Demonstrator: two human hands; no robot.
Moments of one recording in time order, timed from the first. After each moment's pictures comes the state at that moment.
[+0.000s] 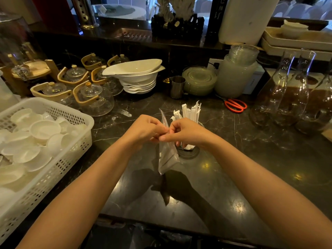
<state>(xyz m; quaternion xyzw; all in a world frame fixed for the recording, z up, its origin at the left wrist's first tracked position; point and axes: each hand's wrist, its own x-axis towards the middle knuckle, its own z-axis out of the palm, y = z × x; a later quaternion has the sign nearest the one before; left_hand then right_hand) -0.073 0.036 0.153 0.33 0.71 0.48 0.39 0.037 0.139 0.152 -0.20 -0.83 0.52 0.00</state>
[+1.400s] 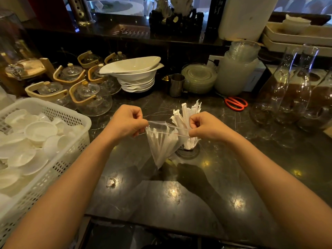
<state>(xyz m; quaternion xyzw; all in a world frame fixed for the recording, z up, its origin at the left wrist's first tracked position) -0.102 0.022 0.164 0.39 0.77 0.44 0.24 0.055 0.178 0.151 -0.26 -0.87 0.42 0.04</state>
